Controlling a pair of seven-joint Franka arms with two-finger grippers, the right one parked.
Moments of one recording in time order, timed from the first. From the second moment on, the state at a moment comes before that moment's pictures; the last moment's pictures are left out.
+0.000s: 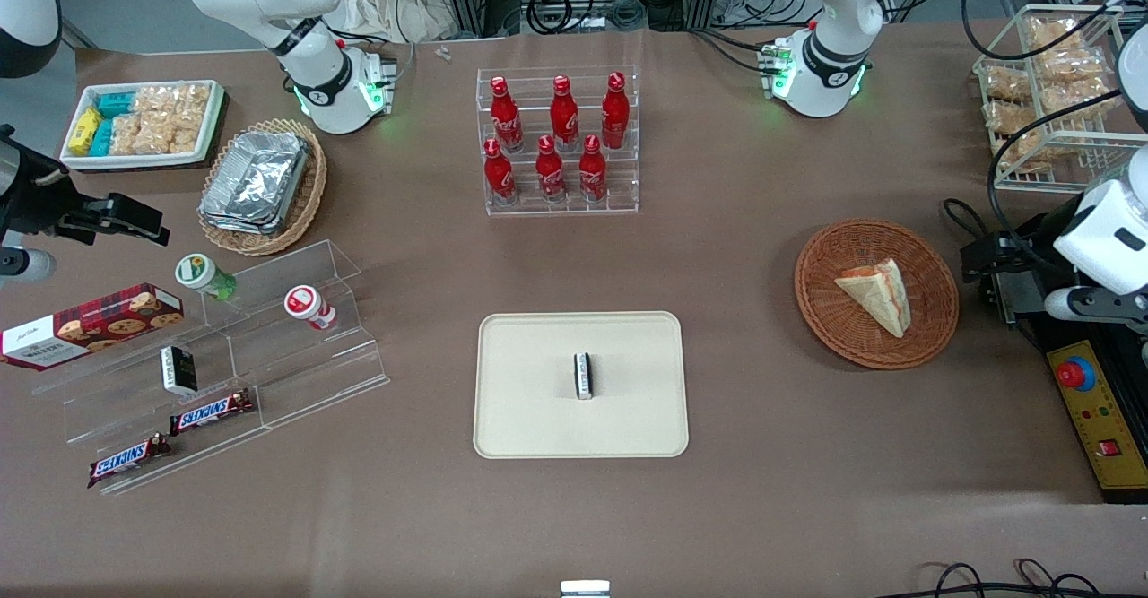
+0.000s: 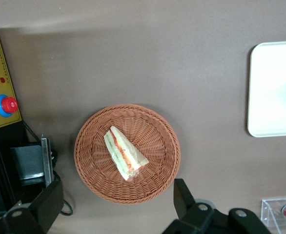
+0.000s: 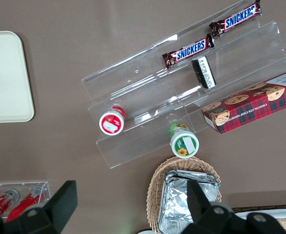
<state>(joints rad) 0.18 0.18 -0.24 -1.46 0.04 1.62 -0.02</state>
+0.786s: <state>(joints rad) 0.22 0.06 -0.23 -1.84 0.06 1.91 -0.32</state>
